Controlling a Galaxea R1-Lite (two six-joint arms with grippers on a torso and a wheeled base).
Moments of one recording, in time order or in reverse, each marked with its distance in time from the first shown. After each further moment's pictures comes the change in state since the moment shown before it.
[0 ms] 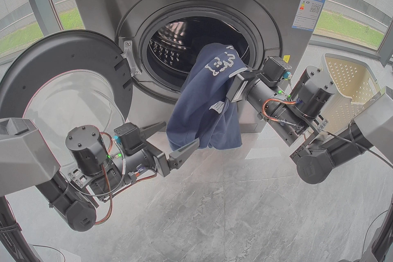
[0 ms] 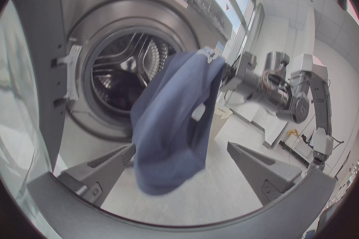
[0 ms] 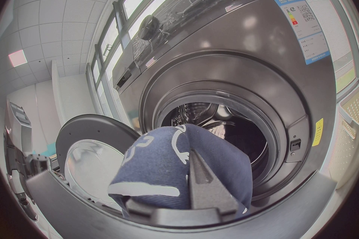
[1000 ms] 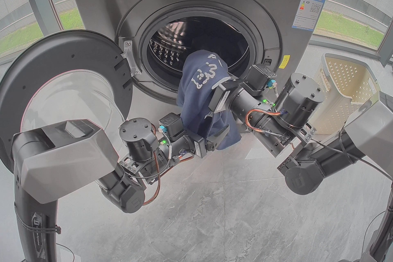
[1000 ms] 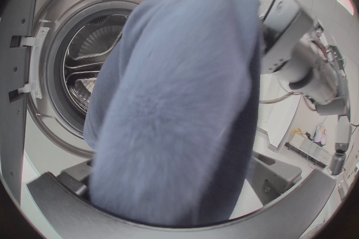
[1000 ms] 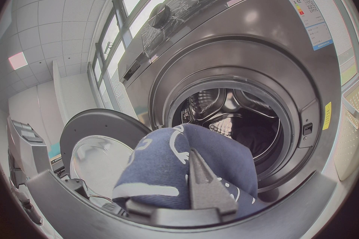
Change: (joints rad) left arm -0.054 0.312 -0.437 0.012 0.024 0.032; right arm 0.080 0.033 -0.016 0.011 -0.050 -0.004
